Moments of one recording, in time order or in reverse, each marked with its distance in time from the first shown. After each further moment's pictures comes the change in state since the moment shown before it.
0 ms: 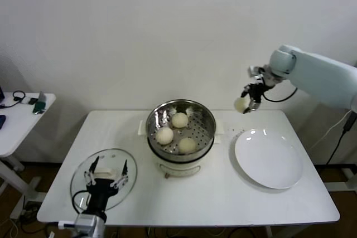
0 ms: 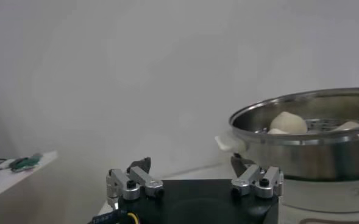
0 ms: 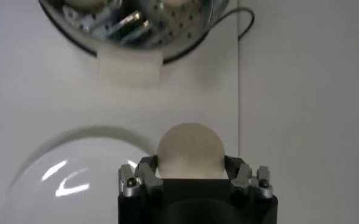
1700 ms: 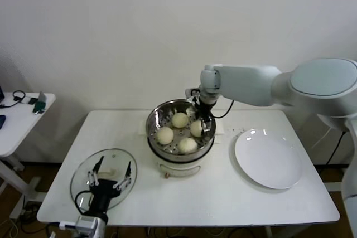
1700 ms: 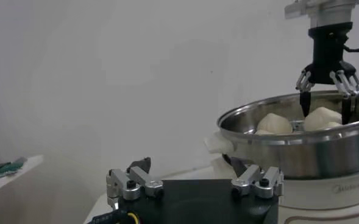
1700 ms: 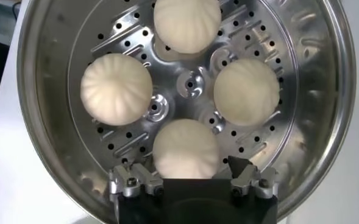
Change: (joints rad) left arm 0.006 0.040 0.010 0.007 -0.024 -0.023 0.010; right arm -0.021 0.396 -0.272 0.002 0.205 -0.108 0.091
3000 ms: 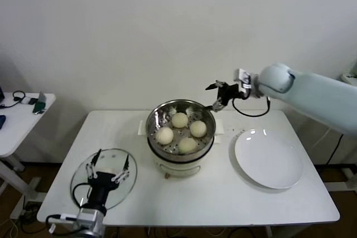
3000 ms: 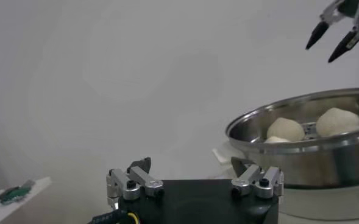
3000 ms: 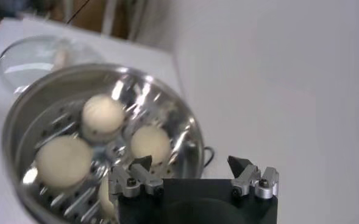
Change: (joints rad) left arm -0.057 0.025 -0.009 0.016 0.055 0.011 -0.009; right arm -0.264 -0.671 0.679 0.450 -0.011 0.110 0.419
